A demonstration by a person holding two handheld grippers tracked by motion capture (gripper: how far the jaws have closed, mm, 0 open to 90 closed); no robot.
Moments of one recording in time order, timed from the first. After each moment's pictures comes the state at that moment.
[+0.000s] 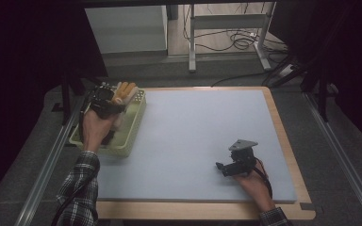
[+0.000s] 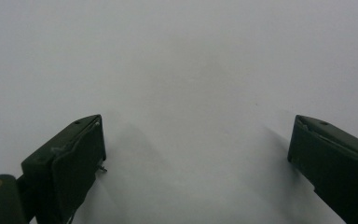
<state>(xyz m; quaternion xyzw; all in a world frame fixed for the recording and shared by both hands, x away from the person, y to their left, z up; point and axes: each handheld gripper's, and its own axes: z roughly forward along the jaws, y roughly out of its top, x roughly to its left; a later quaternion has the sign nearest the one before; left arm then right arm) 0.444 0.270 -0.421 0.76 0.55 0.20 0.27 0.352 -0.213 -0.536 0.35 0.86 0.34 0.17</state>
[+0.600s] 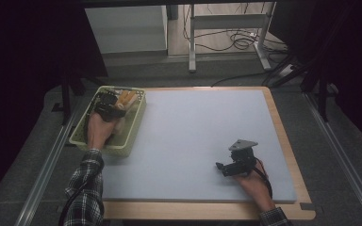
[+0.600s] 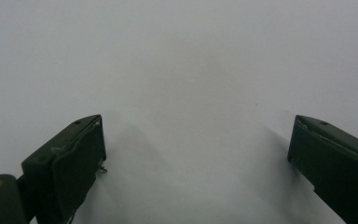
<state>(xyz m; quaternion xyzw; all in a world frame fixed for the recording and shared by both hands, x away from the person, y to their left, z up) 0.473 0.273 -0.470 0.78 0.55 0.19 0.22 0.352 -0.213 -0.536 0.35 0.86 0.34 0.17</state>
